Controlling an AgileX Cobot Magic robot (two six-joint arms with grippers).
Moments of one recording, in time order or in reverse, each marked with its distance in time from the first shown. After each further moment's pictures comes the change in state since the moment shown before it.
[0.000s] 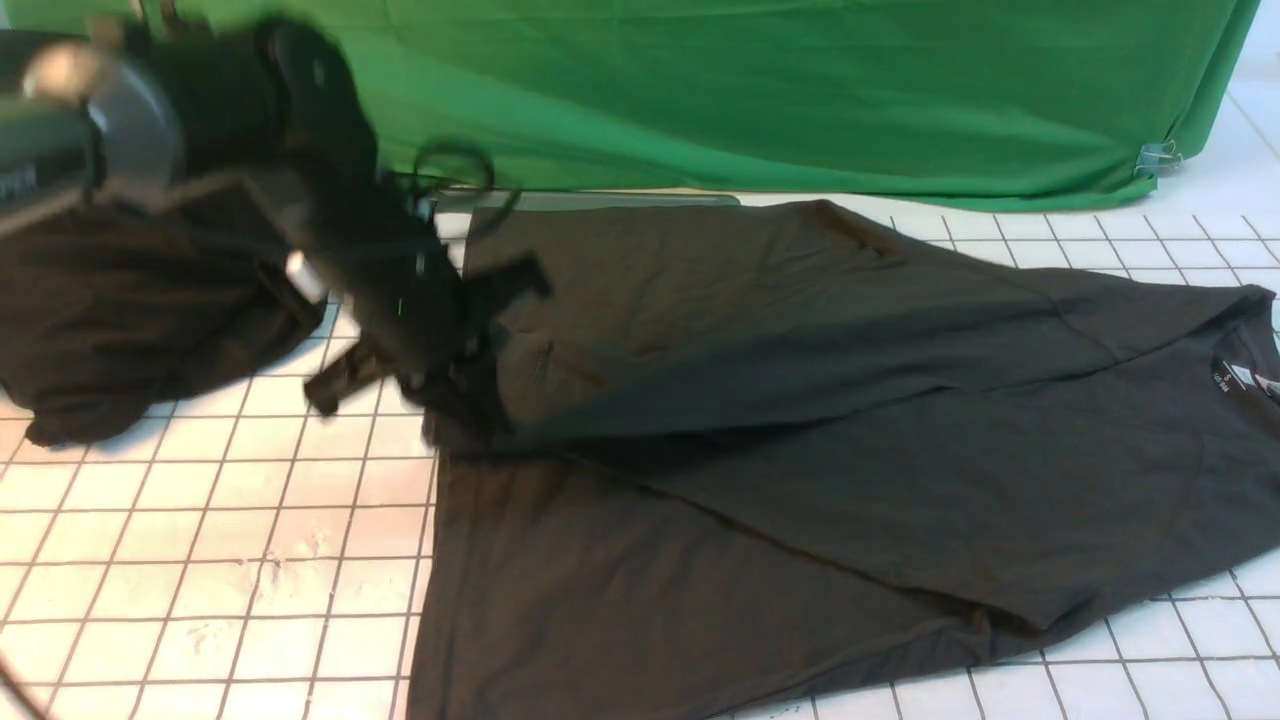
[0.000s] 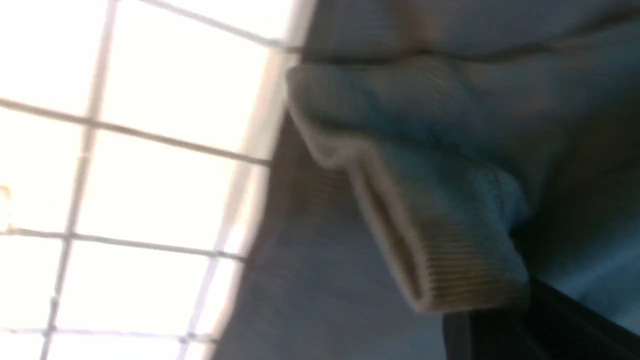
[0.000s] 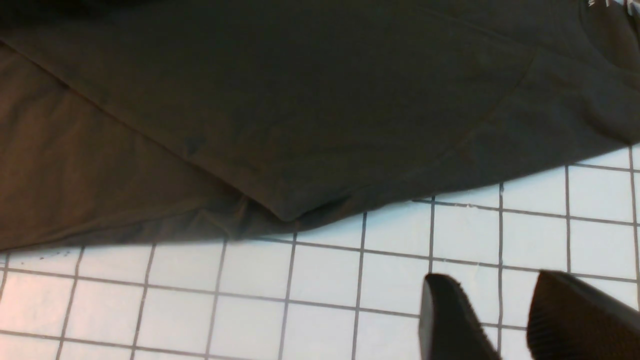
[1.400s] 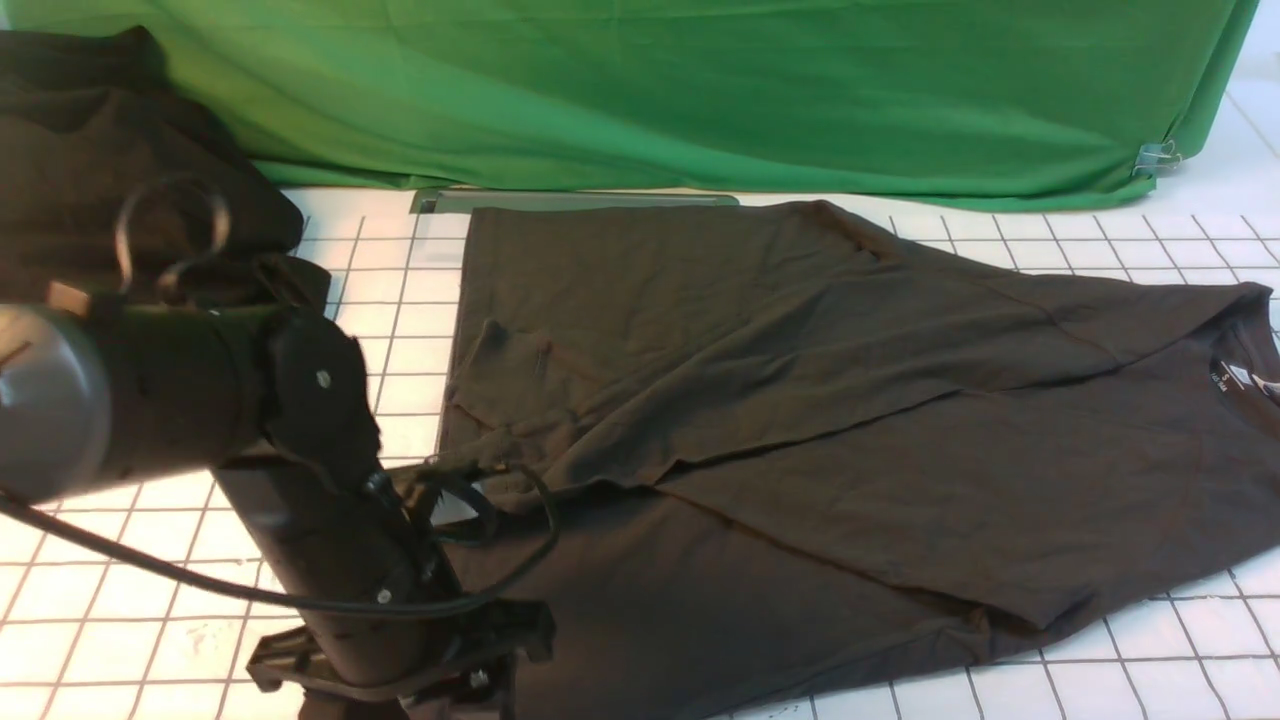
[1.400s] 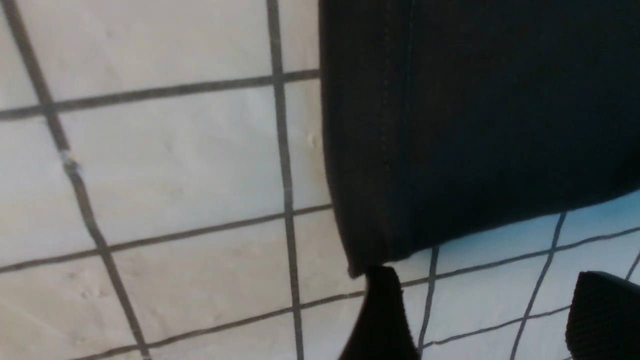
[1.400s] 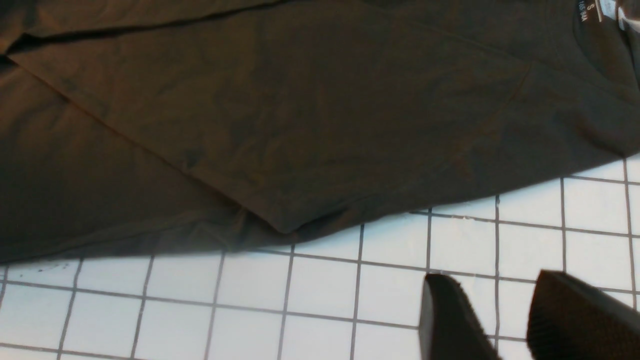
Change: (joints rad) right arm 0.000 0.001 0.000 0.000 -0.021 0.000; left arm -0.213 -0.282 0.544 0.008 -0.060 0.295
